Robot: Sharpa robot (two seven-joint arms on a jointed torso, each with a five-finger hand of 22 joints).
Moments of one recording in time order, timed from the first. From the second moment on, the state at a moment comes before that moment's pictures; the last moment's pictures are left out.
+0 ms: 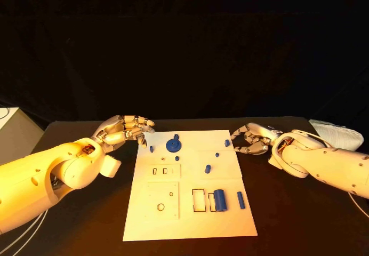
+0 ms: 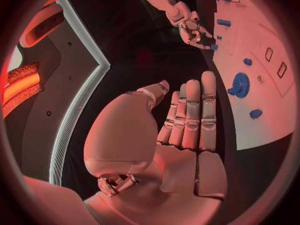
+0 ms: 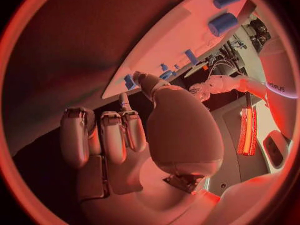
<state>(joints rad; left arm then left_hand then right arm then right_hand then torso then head) 1.02 -0.94 0.22 1.50 -0.34 -0.03 0.29 1.36 -0.15 0.51 0.12 0.05 0.76 0.19 0.39 0.44 1.04 0.14 0.31 0.21 1.10 0.06 0.89 0.77 0.17 1.02 0.15 0.85 0.48 1.20 -0.86 -0.11 1.22 -1.23 -0.35 0.20 1.29 -0.25 0.46 0.05 0.26 0.89 0.18 0.08 0.38 1.47 0.08 1.49 1.31 1.47 0.00 1.52 1.31 0.03 1.47 0.10 1.42 1.31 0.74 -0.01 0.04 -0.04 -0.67</state>
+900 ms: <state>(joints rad) 1.02 -0.94 0.22 1.51 -0.34 -0.03 0.29 1.36 -0.15 0.51 0.12 0.05 0.76 0.19 0.39 0.44 1.04 0.14 0.31 0.21 1.10 0.06 0.89 0.77 0.17 1.02 0.15 0.85 0.48 1.19 -0.78 -0.11 1.16 -1.24 -0.39 0.17 1.28 -0.24 0.46 0.06 0.26 0.89 0.18 0.08 0.38 1.47 0.08 1.49 1.31 1.47 0.00 1.52 1.31 0.03 1.47 0.10 1.42 1.31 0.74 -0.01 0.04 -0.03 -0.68</state>
